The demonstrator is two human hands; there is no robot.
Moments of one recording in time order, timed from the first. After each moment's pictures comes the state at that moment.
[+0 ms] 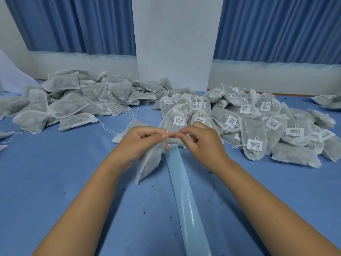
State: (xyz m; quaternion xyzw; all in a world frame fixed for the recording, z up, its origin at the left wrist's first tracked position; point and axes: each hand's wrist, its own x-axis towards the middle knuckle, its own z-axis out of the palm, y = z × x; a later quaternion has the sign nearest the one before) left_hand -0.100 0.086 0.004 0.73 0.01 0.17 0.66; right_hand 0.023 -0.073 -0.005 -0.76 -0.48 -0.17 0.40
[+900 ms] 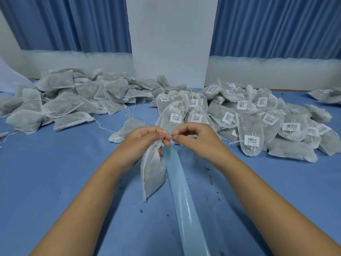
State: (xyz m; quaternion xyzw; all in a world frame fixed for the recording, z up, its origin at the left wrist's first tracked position) left_hand -0.095 0.074 0.007 0.72 0.04 0.12 0.68; right_hand 0.011 -0.082 0.011 -0.73 -0.39 0.12 0.55
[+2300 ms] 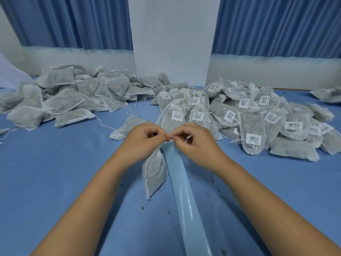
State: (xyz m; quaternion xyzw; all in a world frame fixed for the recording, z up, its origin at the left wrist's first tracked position) left_hand -0.088 0.071 0.002 0.82 0.13 0.22 0.52; right_hand 0.008 -0.074 -0.006 -0.75 -0.47 -0.01 0.47
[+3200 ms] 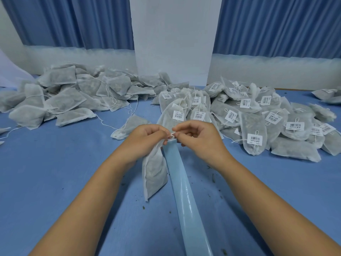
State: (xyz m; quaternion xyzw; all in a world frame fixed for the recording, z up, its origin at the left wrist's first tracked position) left_hand -0.089 0.072 0.004 0.78 0.12 0.15 0.60; right_hand 0.006 -0.075 0.001 -0.67 -0.38 0.11 0.62
